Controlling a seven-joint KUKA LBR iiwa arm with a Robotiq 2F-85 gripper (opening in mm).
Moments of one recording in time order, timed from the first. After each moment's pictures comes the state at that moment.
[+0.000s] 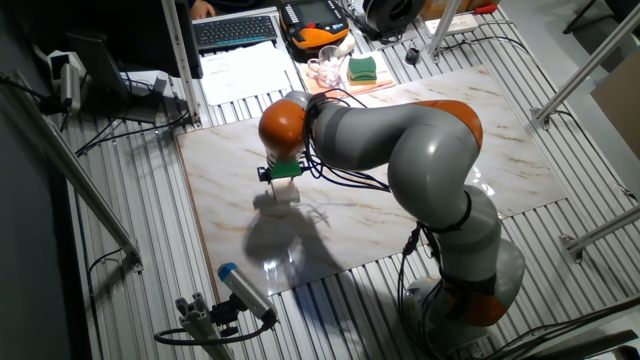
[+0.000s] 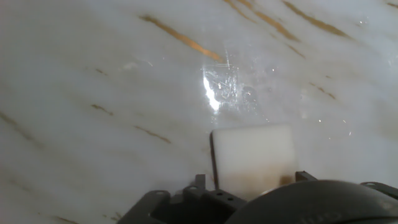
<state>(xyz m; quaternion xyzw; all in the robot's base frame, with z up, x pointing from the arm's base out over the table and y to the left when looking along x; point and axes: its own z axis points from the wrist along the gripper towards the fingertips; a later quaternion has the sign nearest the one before) 0.517 0.331 0.067 0.07 1.00 -0.01 0.06</state>
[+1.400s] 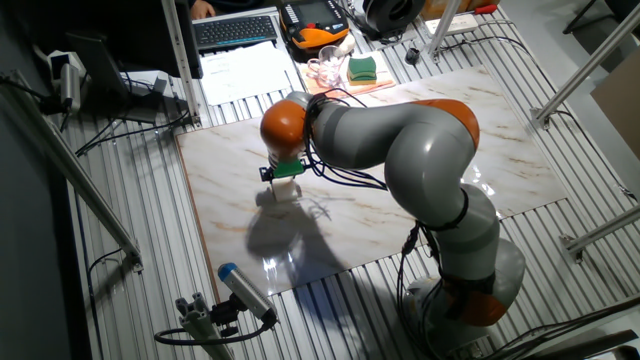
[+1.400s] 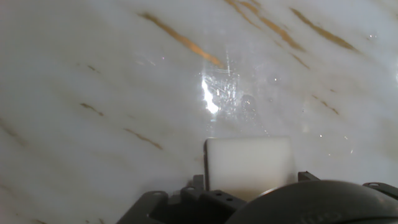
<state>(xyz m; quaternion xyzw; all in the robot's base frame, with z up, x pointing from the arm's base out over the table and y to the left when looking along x) 0.523 0.324 0.056 0.04 1.00 -0.01 0.06</state>
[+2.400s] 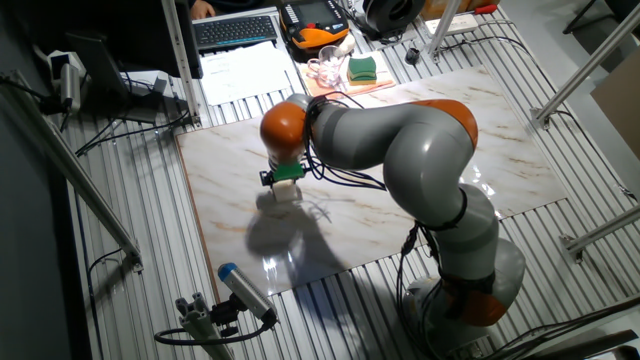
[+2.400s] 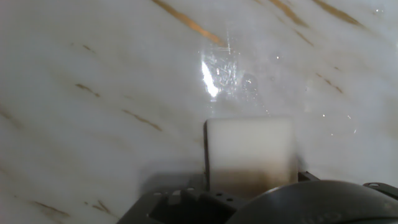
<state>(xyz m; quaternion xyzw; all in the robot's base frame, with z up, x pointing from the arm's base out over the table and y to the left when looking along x) 0.510 0.324 0.052 0.04 1.00 -0.01 0.02</state>
